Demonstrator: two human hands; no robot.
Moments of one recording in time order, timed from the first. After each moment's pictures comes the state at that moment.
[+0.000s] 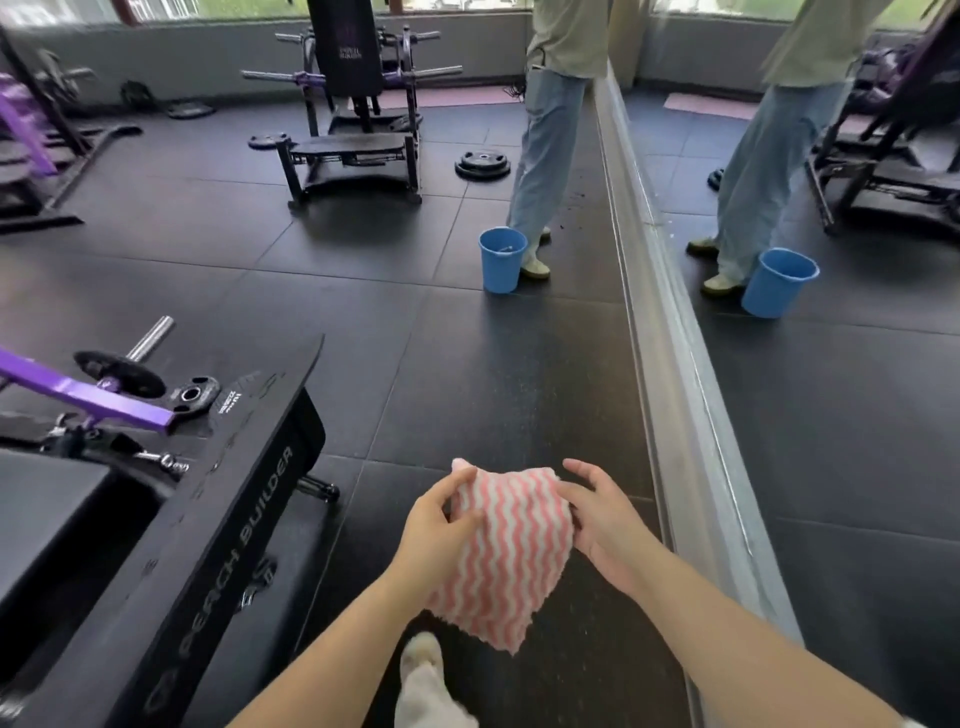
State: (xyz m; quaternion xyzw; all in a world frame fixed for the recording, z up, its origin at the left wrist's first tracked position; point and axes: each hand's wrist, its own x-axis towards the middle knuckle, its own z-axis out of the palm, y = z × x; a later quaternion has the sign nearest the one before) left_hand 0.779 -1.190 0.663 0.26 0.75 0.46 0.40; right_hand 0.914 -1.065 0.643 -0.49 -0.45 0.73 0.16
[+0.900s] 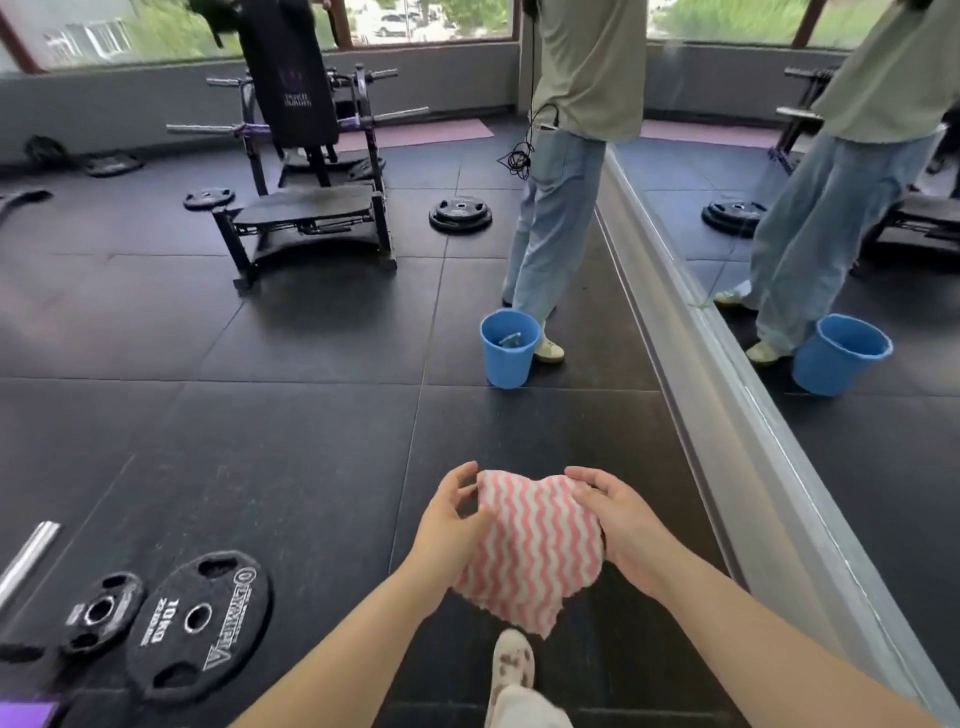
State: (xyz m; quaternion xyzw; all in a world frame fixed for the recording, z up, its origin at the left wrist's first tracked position) left_hand 0.349 -0.761 0.654 0.26 0.73 0.44 0.45; right_hand 0.504 -0.655 0.643 -0.53 -0.54 0.64 0.15
